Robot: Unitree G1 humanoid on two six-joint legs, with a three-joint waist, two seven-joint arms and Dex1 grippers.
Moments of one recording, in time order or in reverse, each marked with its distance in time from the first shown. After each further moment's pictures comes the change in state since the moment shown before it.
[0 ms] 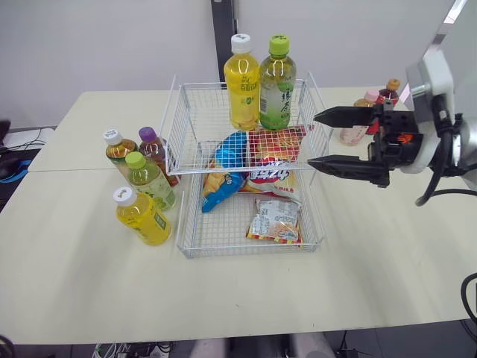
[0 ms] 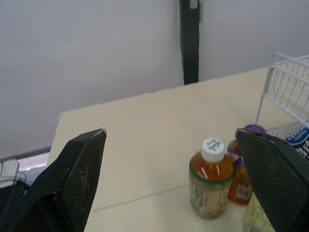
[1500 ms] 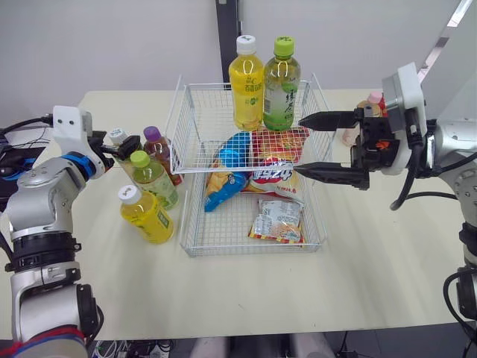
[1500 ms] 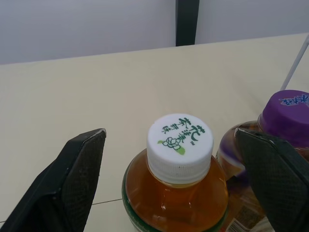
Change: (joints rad) left arm -0.400 -0.317 -0.644 0.290 0.061 -0.290 0.474; right arm -0.003 0.091 0.050 0.022 -0.125 -0.079 0.056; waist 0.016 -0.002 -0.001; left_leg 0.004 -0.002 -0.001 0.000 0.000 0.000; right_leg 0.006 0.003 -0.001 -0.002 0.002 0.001
